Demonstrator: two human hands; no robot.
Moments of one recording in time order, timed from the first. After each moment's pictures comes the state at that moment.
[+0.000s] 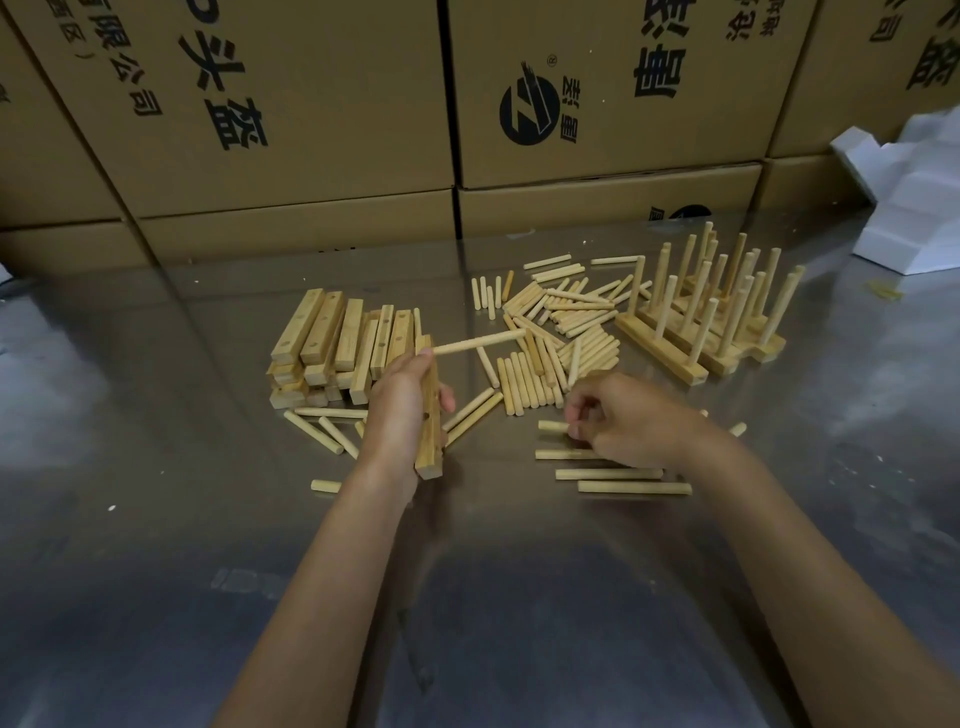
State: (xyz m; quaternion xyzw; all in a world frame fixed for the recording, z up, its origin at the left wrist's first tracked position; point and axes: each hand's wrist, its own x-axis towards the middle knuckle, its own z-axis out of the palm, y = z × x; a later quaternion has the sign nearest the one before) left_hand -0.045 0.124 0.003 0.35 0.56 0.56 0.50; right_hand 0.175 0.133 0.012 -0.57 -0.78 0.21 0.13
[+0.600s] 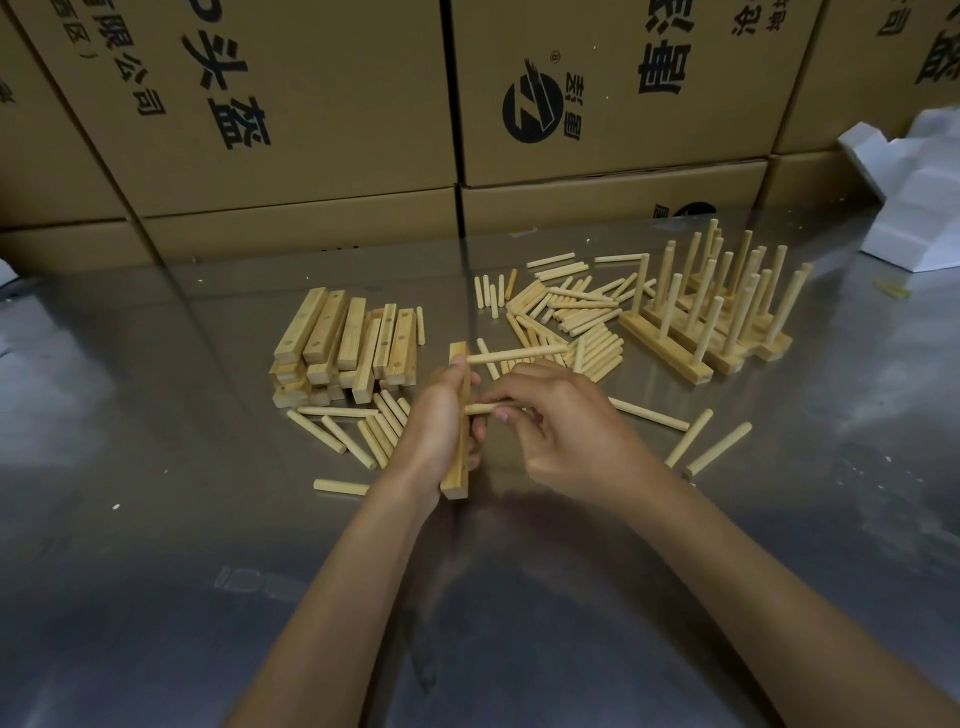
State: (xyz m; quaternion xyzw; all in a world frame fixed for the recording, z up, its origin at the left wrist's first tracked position) left_hand -0.022 0.113 0.005 0.39 0.55 0.49 0.56; right_hand 0.122 0.105 0.010 -0.40 -0.85 0.12 0.34
